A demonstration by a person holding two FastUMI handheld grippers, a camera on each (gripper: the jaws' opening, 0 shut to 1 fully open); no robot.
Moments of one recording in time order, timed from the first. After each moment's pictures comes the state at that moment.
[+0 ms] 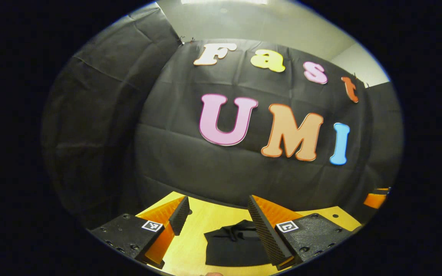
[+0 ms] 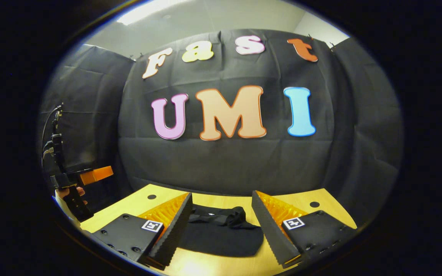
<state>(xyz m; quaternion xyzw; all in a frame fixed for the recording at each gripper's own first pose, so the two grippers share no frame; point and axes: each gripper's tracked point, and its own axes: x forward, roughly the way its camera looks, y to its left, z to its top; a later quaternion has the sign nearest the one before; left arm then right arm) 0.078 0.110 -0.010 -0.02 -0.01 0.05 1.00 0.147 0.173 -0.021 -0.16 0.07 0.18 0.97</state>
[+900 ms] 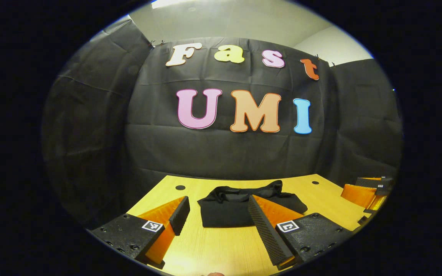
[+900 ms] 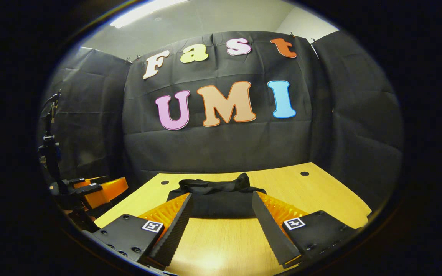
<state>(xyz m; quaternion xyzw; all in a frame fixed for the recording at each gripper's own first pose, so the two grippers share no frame) -0.041 0.060 -0.058 0.05 0.06 -0.01 1.00 -0.006 0.146 -0.092 -0.11 0.10 0.14 0.98</state>
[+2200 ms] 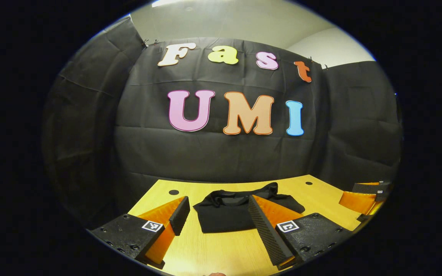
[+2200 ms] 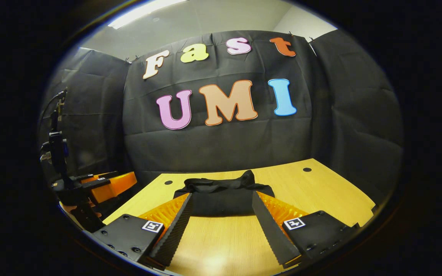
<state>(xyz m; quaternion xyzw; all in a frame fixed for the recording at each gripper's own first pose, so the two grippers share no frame) -0.021 0.069 -0.054 0.05 0.06 -0.05 1.00 -0.018 0.164 -0.107 -0.10 0.11 0.13 0.98</state>
